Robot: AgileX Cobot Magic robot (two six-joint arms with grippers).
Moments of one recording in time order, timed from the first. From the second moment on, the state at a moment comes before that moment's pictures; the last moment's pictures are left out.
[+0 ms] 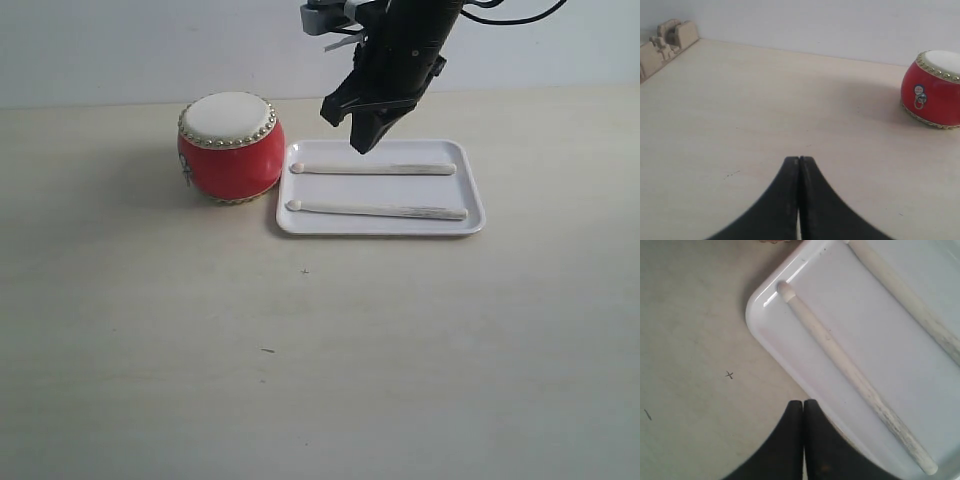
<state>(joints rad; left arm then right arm) 0.13 0.01 0.00 -0.11 0.36 0.04 0.42 2.17 -1.94 0.24 1.23 -0.42</state>
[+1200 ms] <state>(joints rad) 0.13 0.01 0.00 -0.11 0.36 0.04 0.42 2.01 -1.60 0.05 0.83 -0.21</state>
